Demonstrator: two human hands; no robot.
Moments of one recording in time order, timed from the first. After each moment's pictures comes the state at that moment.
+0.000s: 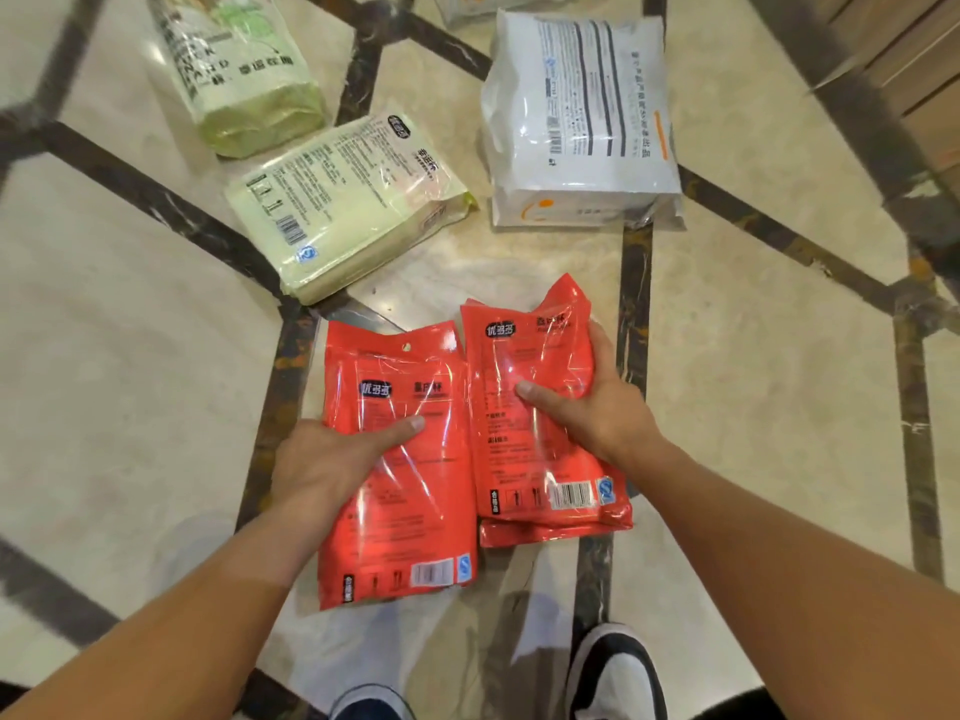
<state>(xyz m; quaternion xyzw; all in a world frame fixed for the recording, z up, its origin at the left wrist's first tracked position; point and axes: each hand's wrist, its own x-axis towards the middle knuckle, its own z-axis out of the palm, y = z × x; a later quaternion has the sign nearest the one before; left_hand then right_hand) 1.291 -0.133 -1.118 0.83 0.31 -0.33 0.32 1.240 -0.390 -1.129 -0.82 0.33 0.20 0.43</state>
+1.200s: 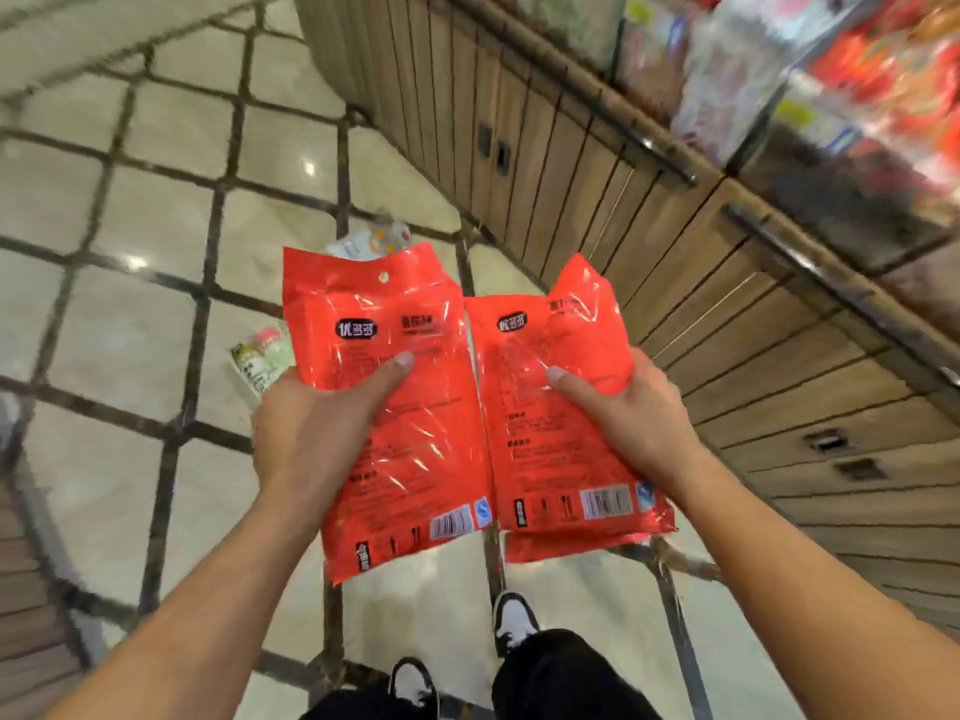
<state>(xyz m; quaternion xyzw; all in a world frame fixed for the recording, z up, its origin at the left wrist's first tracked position) 1.318 -0.260 -0.508 0.87 0.06 -0.14 0.46 1.180 -0.496 -0.516 -0.79 0.41 -0.02 0.45</state>
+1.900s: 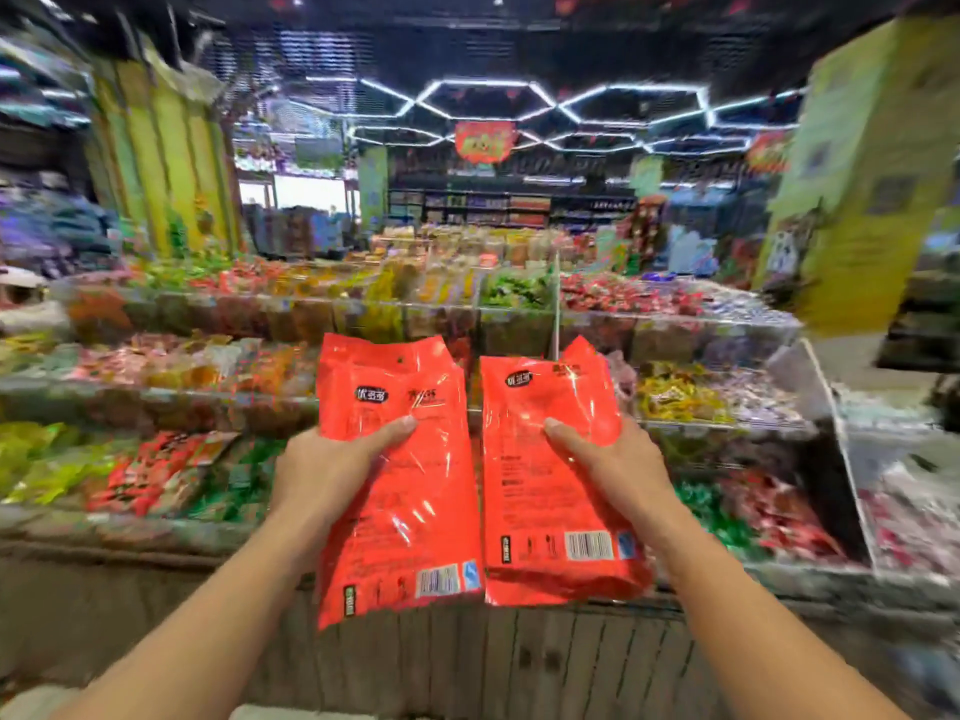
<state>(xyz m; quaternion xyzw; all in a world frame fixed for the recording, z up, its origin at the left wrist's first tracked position) 1.184 -0.420 0.000 0.69 -0.39 -0.22 0.56 0.908 -0.492 -0.003 -0.64 0.55 -0.45 0.29</state>
